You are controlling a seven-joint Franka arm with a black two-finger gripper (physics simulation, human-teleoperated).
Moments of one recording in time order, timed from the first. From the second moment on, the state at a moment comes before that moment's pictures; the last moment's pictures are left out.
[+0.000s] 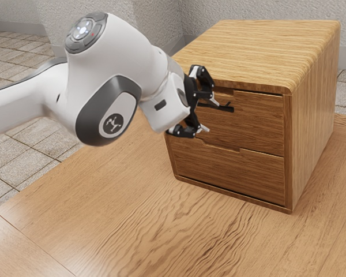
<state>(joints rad) 0.26 -0.10 -0.43 -1.81 0.07 2.41 1.38</state>
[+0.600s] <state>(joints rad) 0.26 -0.07 -0.42 -1.79 0.08 2.42 1.38</state>
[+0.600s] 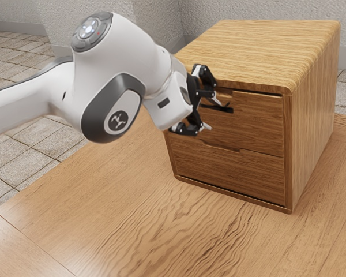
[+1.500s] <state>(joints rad) 0.27 -0.08 -0.40 -1.80 0.08 2.42 1.38</state>
